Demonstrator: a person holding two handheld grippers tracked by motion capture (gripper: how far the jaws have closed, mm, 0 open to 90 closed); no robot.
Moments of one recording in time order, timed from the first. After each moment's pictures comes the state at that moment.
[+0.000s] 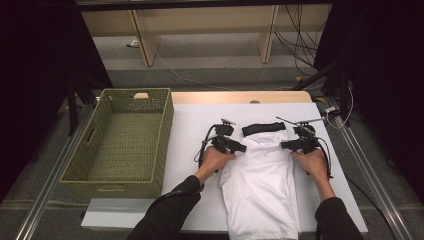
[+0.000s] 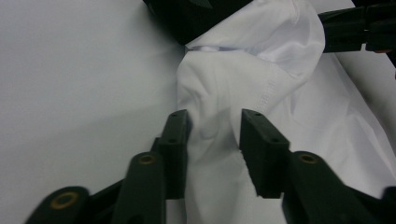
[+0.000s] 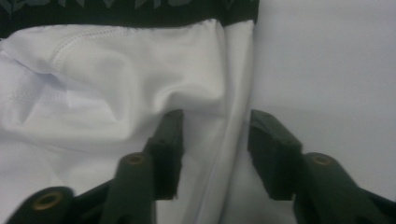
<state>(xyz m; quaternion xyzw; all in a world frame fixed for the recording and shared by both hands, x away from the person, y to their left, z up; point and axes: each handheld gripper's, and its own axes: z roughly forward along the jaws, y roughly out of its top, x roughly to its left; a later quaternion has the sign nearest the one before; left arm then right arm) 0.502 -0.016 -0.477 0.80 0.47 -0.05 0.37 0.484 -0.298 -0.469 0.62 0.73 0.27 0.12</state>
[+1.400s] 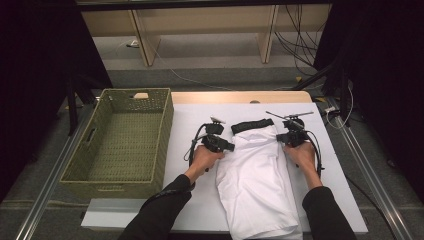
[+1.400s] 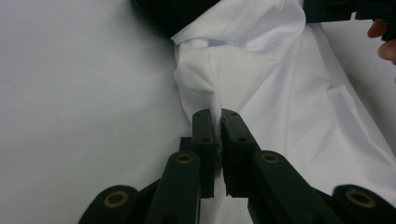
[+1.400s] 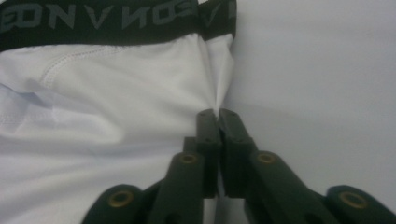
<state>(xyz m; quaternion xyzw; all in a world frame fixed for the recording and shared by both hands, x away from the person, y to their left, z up) 0.505 0.015 -0.474 0.79 0.49 -0.05 0.37 0.505 -0.273 -0.465 0.60 0.74 0.28 0.14</state>
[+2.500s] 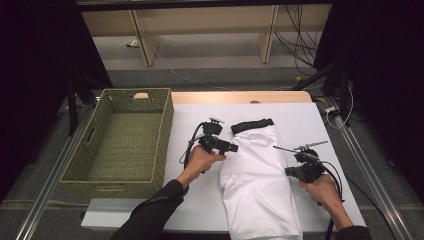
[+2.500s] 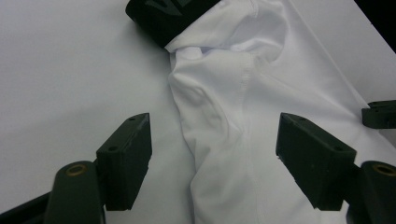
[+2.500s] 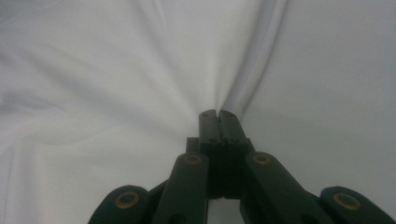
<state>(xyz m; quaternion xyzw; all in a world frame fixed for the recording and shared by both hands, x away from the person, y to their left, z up) 0.482 0.021 -0.447 0.80 0.47 -0.01 0.37 0.392 -0.287 -0.461 0.55 0.79 0.25 0.07</state>
